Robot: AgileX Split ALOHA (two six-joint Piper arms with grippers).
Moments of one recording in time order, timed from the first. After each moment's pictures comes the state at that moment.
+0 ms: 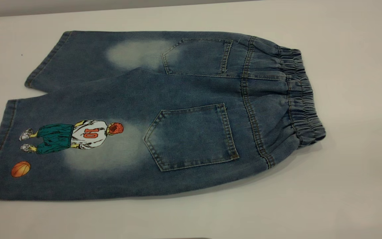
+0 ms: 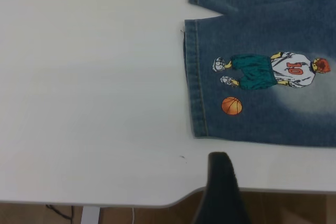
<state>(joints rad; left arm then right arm) 0.00 -0.02 -0.49 0.04 1.13 -0.06 0.03 -0.01 -0.48 0.05 1.15 0.08</state>
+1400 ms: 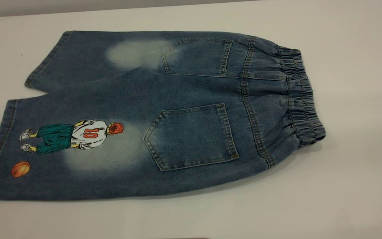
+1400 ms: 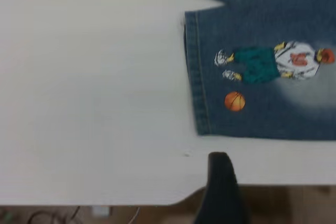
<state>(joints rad) 0.00 0.28 -0.58 0.04 1.05 -0.02 0.03 0.36 -0.47 0.32 1.04 0.06</state>
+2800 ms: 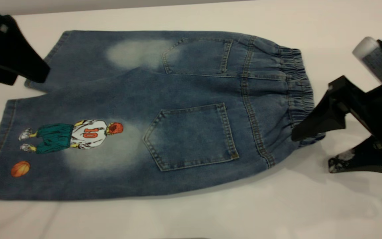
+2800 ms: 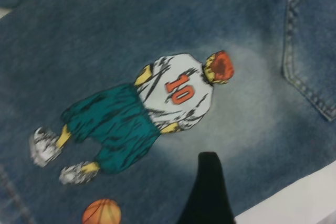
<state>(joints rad) -0.04 1.53 -0.72 -0.68 0.52 0.79 0.03 2.03 -0.53 1.75 0.69 -1.28</state>
